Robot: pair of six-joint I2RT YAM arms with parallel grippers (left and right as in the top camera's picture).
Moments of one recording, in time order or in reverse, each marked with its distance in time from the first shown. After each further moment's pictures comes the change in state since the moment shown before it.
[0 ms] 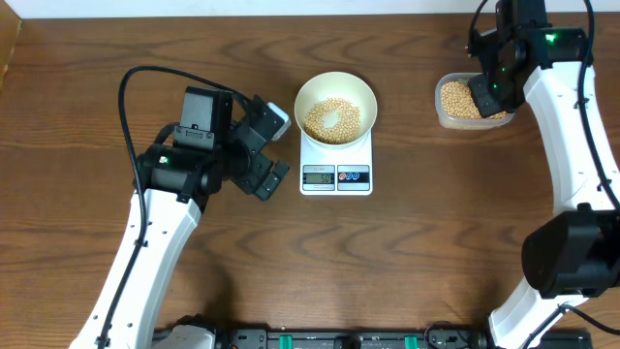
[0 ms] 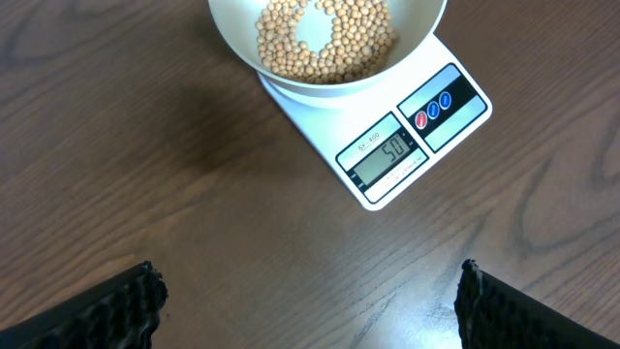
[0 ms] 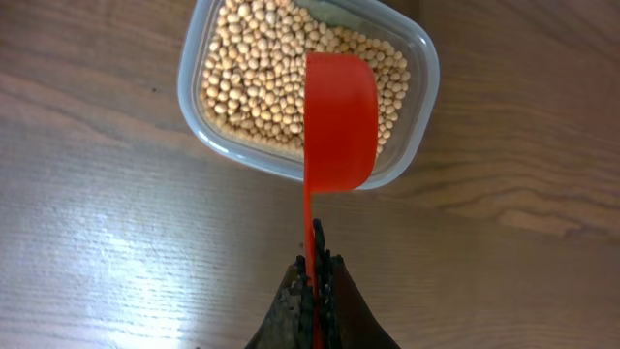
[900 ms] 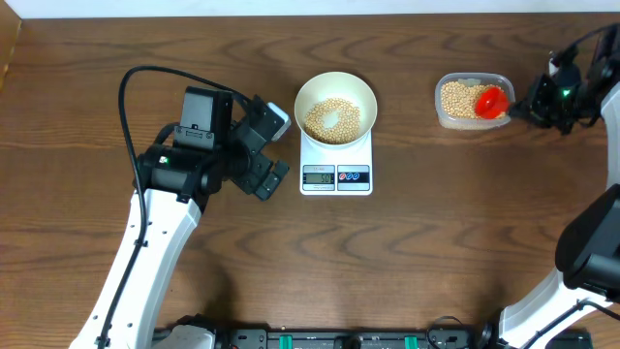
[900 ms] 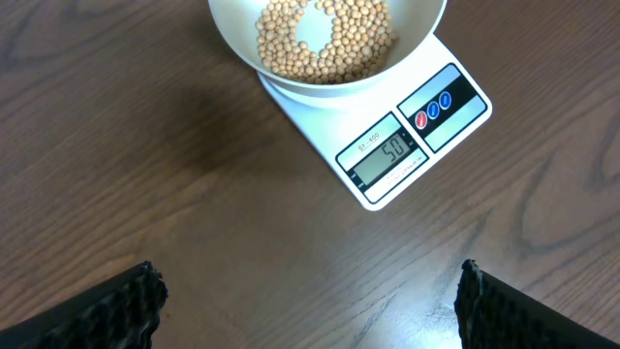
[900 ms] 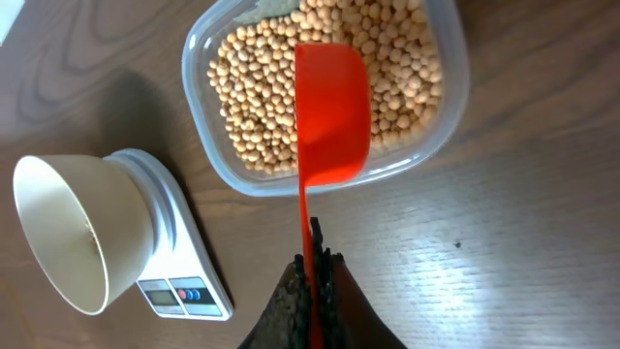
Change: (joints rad) left arm 0.000 0.000 0.000 0.000 0.000 0.000; right arm -0.374 0.038 -0.169 0.137 -0.676 0.424
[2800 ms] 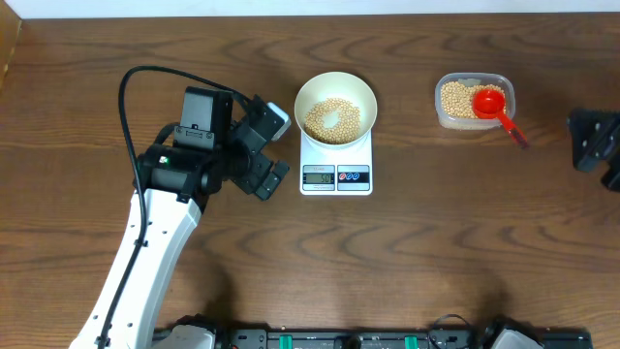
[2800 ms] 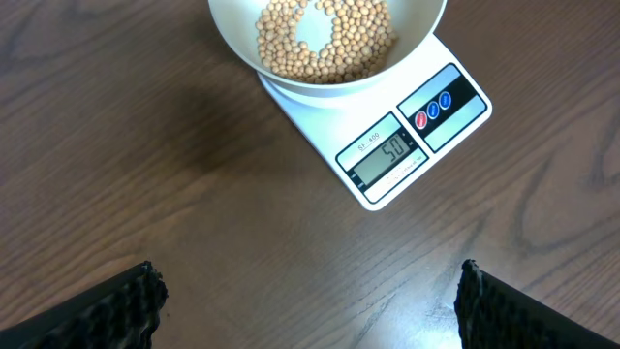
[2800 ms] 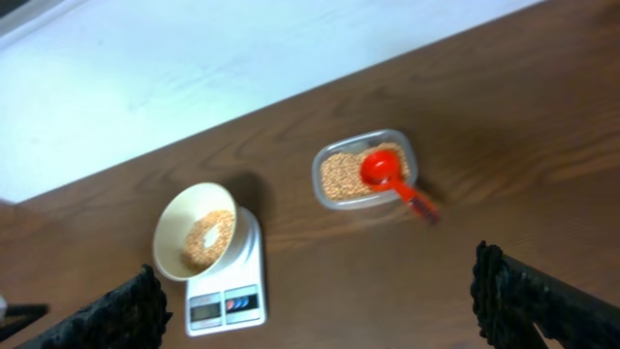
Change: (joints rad) left arm 0.000 0.000 0.000 0.000 0.000 0.000; right arm -0.174 -0.815 0.084 -0.209 0.005 -0.102
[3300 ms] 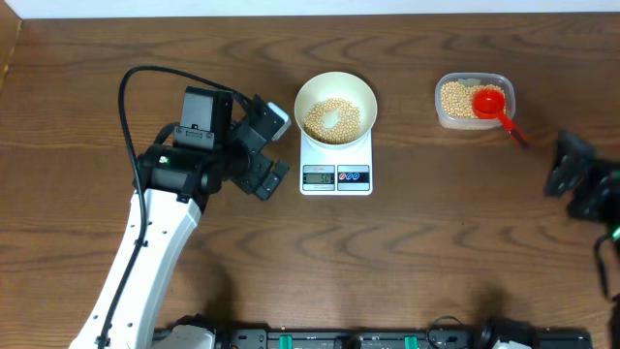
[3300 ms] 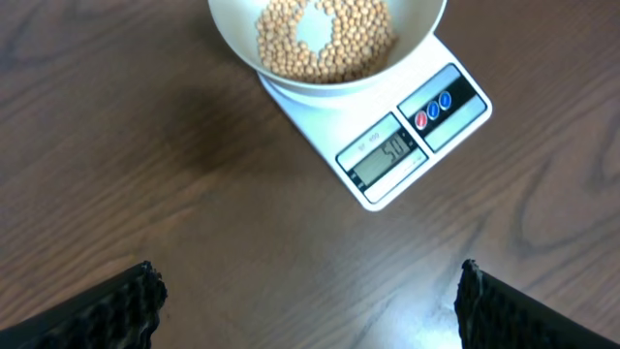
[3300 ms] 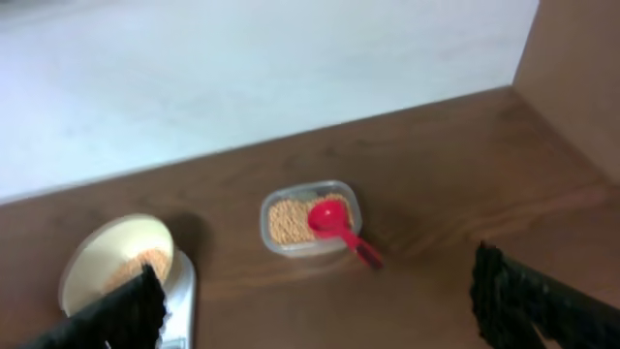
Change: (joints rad) left arm 0.000 0.000 0.000 0.001 0.000 0.000; right arm 0.225 -0.325 -0.416 0.359 0.329 0.020
